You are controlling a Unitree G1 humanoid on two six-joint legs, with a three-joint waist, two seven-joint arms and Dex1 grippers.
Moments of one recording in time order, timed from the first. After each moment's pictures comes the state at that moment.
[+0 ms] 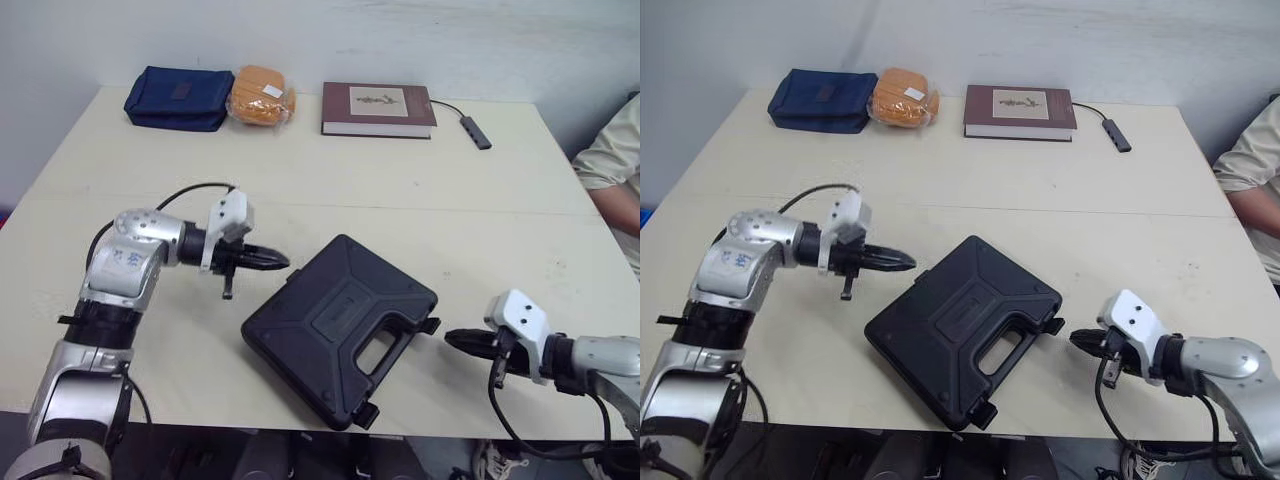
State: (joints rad) left arm -0.76 0.63 -0.11 0.13 -0.29 0.52 -1.31; right arm 0.19 -0.93 -0.24 -0.52 0.44 0.60 0.91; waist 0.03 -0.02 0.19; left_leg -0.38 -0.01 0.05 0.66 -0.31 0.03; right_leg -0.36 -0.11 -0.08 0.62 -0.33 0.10
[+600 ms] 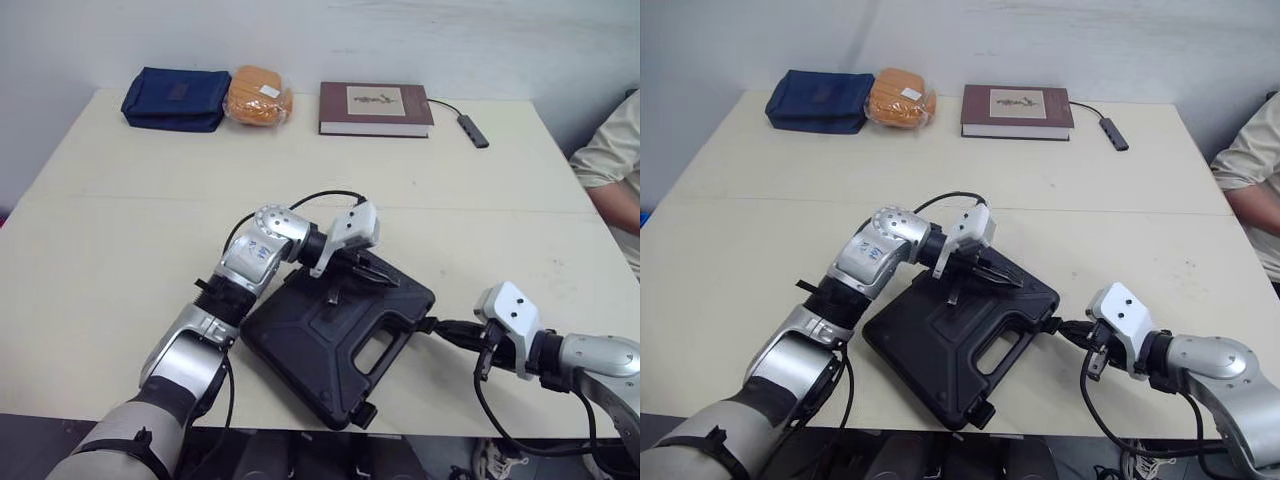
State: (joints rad) left arm -0.95 0.21 -0.39 0.37 -0.20 0.35 -1.29; right arm 0.14 -0.88 -0.20 -0.59 0.48 0.69 0.81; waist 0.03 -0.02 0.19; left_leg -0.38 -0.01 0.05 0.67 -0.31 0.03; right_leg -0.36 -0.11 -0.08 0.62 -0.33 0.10
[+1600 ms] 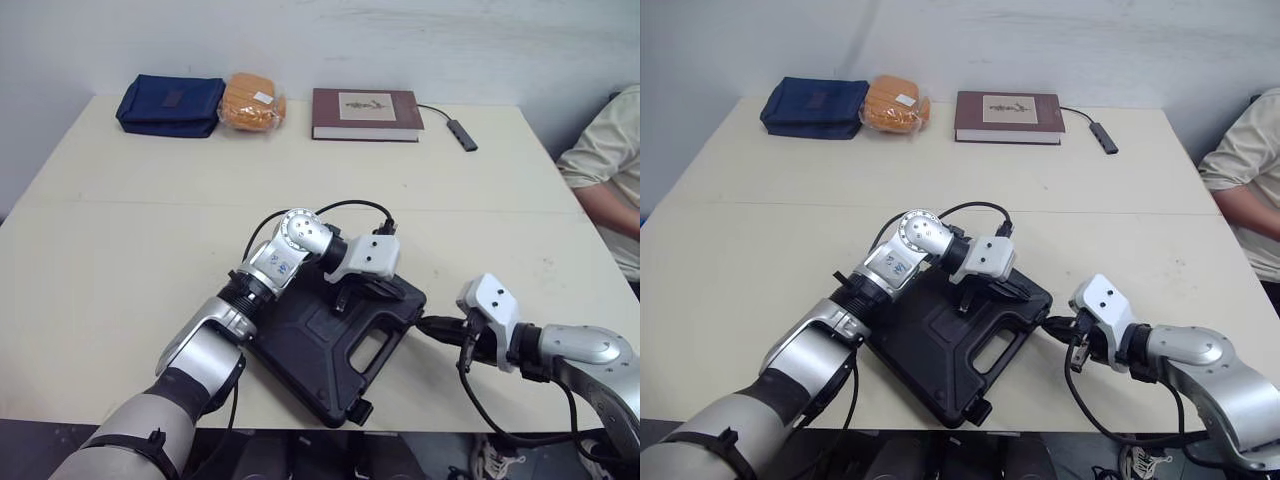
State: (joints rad) left arm -1.00 0.18 -0.48 0.60 -0.01 -0.08 -1.26; right arm 0.00 -0.83 -0.13 -0.61 0.54 0.83 0.77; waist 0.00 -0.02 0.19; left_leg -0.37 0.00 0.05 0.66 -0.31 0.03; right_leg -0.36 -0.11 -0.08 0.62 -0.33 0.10
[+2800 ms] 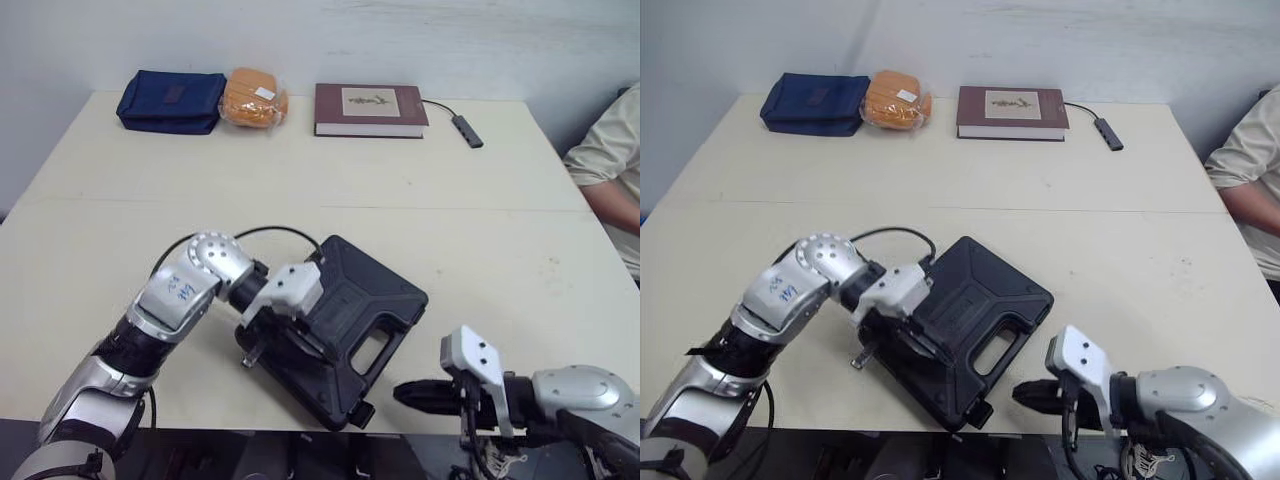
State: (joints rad) left arm -0.67 0.66 -0.42 -0.25 -0.40 0.56 -1.50; right arm 0.21 -0.93 -0.10 -0.85 0.71 0.87 0.88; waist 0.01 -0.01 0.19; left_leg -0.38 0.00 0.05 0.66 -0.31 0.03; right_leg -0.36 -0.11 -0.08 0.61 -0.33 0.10
